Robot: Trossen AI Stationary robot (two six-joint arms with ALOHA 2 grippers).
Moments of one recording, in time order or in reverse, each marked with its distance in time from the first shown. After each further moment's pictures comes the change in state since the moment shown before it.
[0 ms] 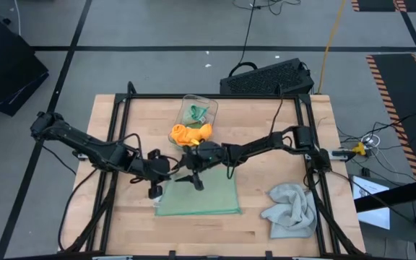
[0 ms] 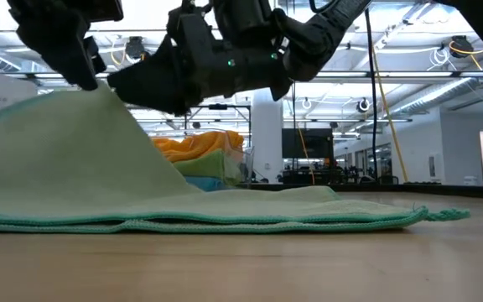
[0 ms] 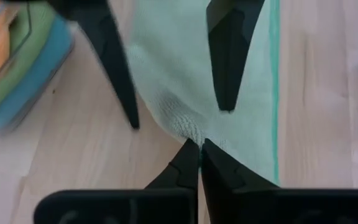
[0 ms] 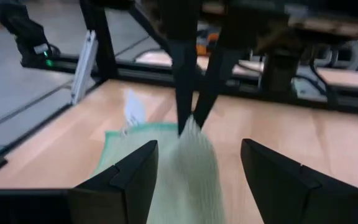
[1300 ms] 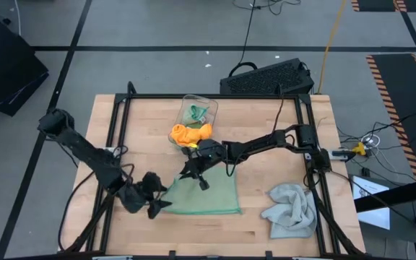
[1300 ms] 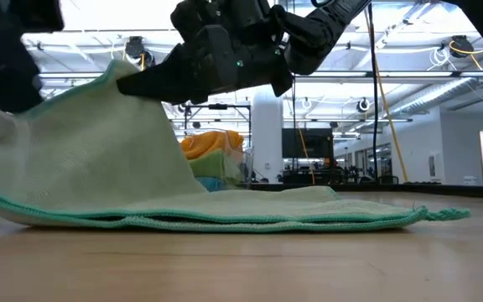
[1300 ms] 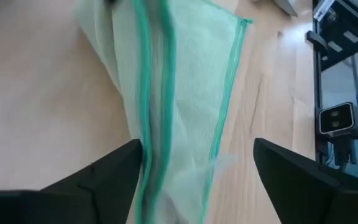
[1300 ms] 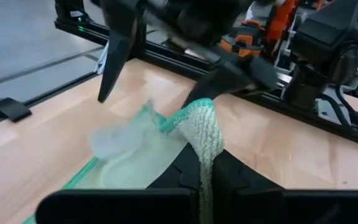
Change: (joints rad) left arm -0.381 0.083 -0.217 0.441 -0.357 -0.549; right arm -0.015 -0.033 0.001 -0.093 -0.119 -0.225
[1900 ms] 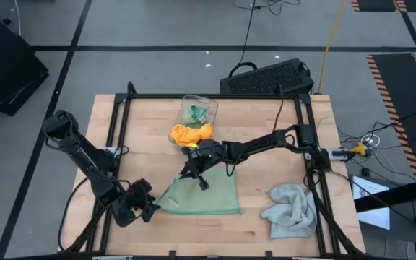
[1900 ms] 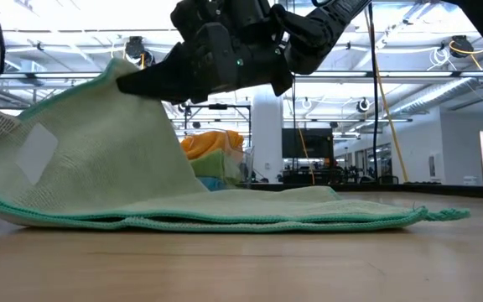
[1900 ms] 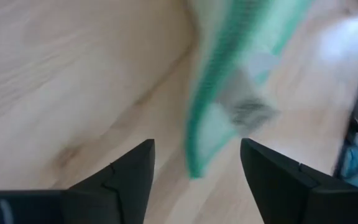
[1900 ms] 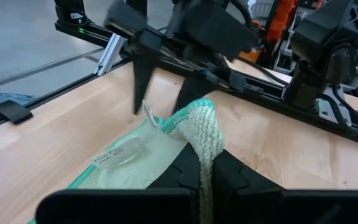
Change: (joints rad) left arm -0.191 0.085 -0.014 -0.169 -0.021 -0.569; right arm 0.000 0.000 0.000 0.001 -0.001 0.009
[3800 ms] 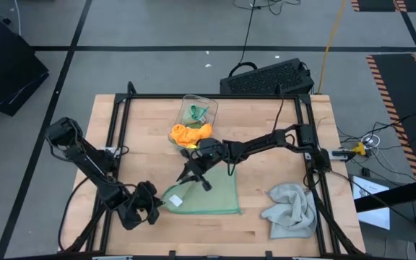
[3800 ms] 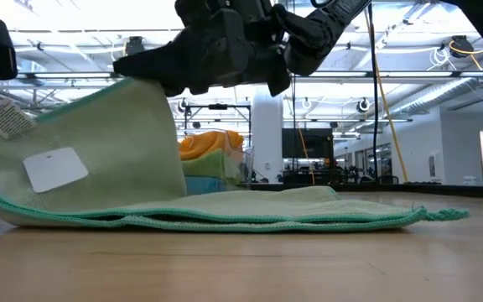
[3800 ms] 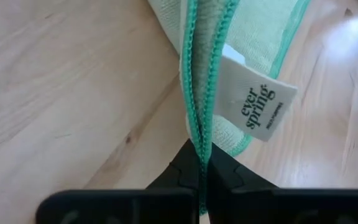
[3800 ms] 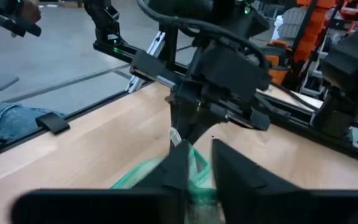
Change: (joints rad) left arm 0.021 0.129 0.001 0.130 -0.091 0.144; right arm -0.007 0.000 0.000 0.053 -0.138 0.007
